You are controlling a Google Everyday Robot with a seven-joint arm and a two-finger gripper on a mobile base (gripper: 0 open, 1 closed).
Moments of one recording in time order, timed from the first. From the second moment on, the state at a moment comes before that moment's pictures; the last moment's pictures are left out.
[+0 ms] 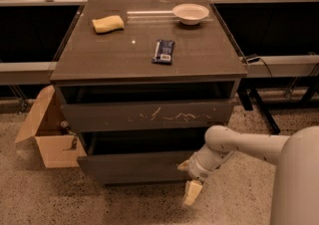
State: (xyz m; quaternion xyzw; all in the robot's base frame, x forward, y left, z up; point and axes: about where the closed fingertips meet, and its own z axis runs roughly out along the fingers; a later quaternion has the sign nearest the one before) arm 0.472 -0.106 0.409 -0.65 0.71 0.26 0.10
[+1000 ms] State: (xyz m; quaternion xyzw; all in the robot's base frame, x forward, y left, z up) arm 0.540 -0.147 0.407 -0.65 0.72 0.23 0.11
